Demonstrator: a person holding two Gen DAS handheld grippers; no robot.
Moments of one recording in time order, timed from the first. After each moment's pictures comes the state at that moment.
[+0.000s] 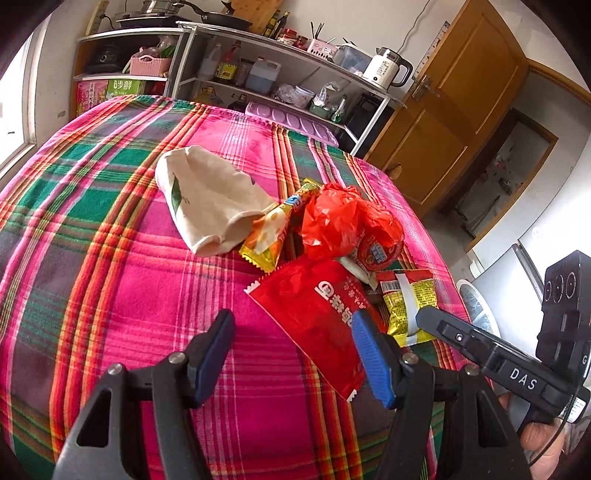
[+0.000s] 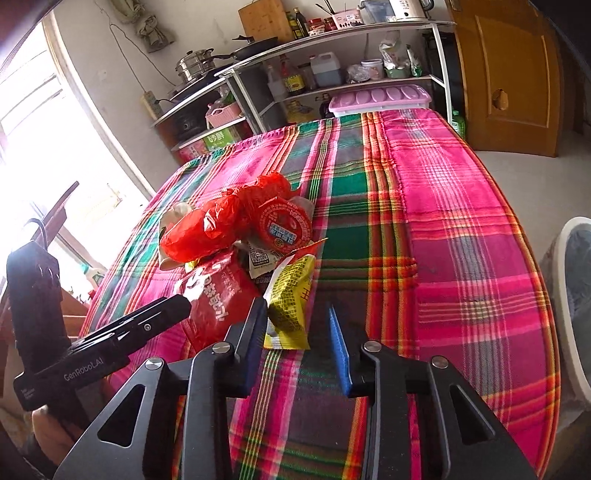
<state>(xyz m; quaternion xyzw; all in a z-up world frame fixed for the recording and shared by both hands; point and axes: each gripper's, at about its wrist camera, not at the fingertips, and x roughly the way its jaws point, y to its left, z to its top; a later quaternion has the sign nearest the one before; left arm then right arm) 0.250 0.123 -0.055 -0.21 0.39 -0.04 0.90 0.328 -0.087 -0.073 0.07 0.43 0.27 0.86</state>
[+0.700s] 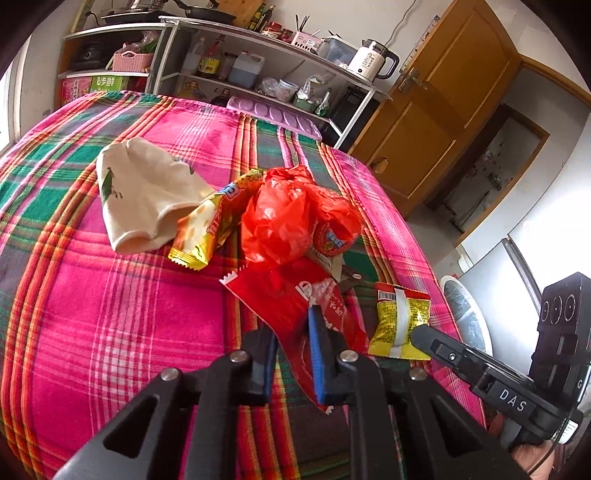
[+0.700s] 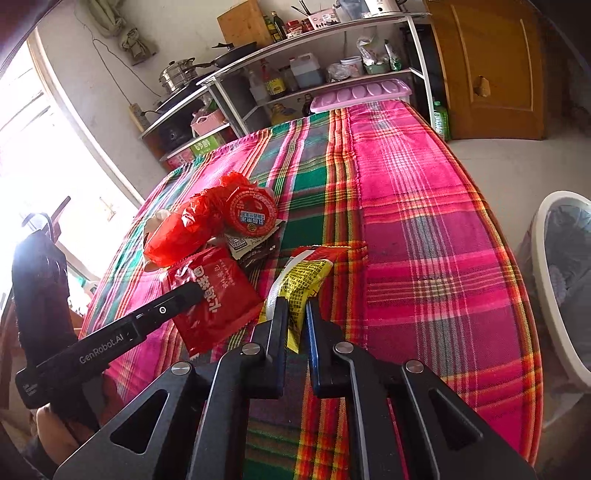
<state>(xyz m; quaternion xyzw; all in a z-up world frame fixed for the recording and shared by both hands) 0.263 0.090 -0.054 -0.21 0.39 -0.07 0.89 0.317 -0.128 -0.075 0.09 0.43 0.25 0.86</state>
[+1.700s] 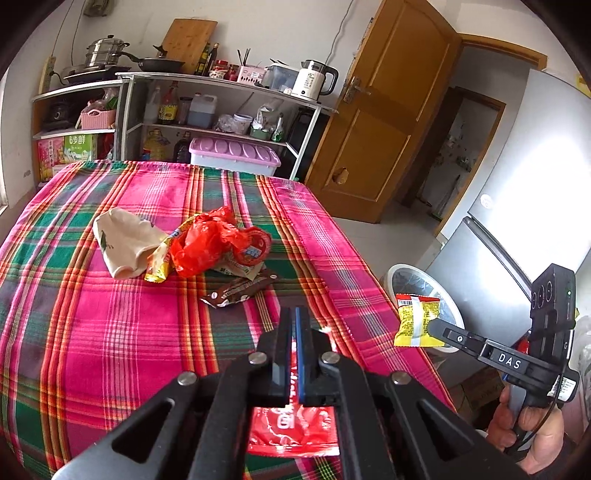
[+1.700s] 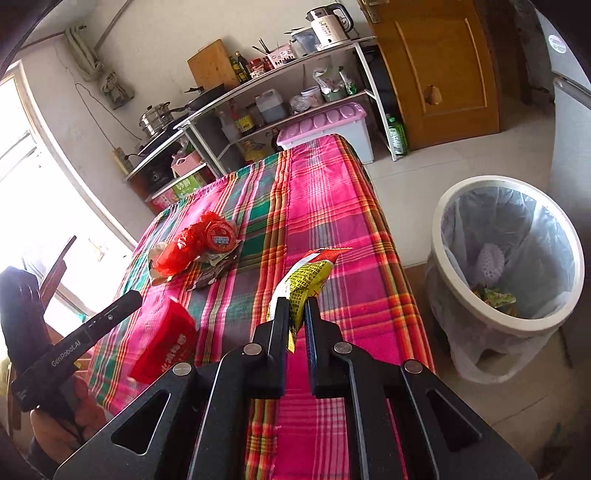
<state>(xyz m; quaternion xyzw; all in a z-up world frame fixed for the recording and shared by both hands) 0.201 0.044 0.011 -0.14 0.34 -0.11 0.92 0.252 -0.228 -0.036 0.15 0.39 0.19 0.89</state>
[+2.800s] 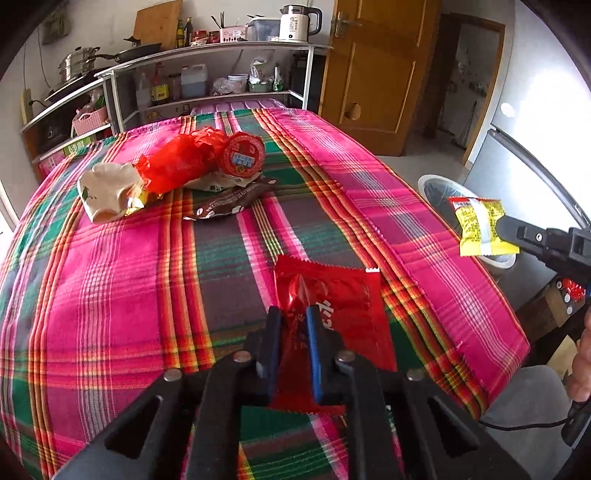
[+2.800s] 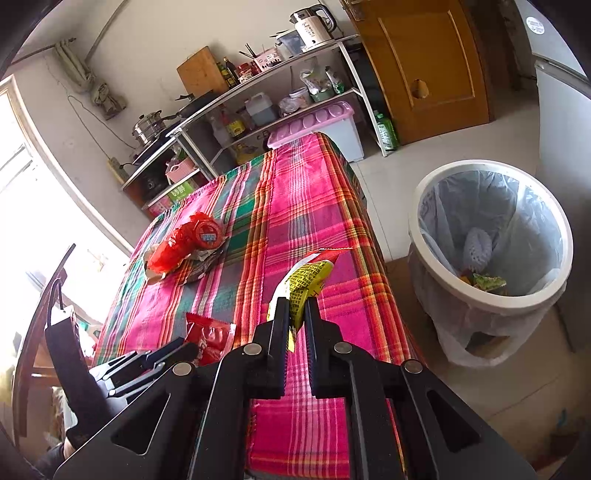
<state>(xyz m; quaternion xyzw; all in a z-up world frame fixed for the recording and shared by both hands) 0.195 -0.001 -0.048 -0.02 0.42 -0.08 0.90 0.241 -0.248 -0.045 0.16 0.40 0.18 0.88</state>
